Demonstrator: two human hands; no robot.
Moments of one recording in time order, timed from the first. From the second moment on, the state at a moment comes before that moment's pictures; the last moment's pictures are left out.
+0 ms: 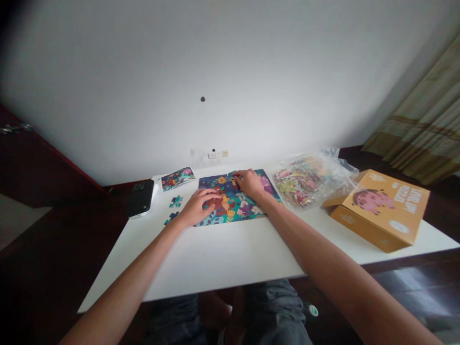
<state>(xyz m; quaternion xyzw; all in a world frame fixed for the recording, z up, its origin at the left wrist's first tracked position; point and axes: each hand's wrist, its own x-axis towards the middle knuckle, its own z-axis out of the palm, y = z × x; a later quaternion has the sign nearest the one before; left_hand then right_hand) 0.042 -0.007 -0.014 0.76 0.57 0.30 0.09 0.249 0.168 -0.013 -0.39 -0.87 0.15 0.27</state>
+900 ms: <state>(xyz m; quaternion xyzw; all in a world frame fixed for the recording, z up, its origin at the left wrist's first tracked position) 0.046 -0.008 -0.014 0.75 0.59 0.29 0.07 0.244 0.157 -0.012 -0.34 -0.91 0.08 0.21</state>
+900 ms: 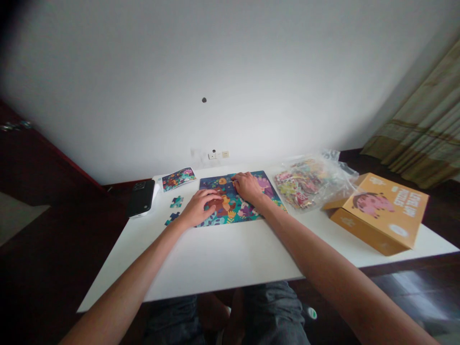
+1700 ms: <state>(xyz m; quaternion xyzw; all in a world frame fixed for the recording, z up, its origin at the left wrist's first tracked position) 0.052 0.011 -0.003 0.76 0.61 0.22 -0.01 0.246 0.154 -0.017 -0.34 -0.91 0.07 0.22</state>
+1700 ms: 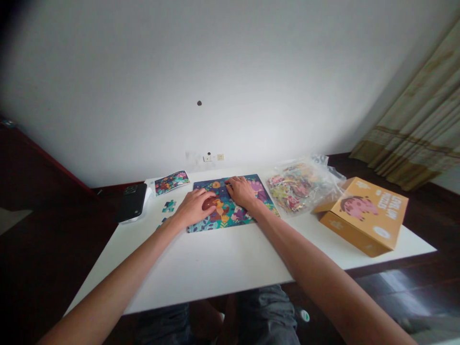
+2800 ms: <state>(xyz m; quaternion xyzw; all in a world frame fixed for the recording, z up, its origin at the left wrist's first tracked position) 0.043 0.047 -0.025 0.77 0.63 0.13 0.01 0.249 0.168 -0.025 -0.25 -0.95 0.05 0.19</state>
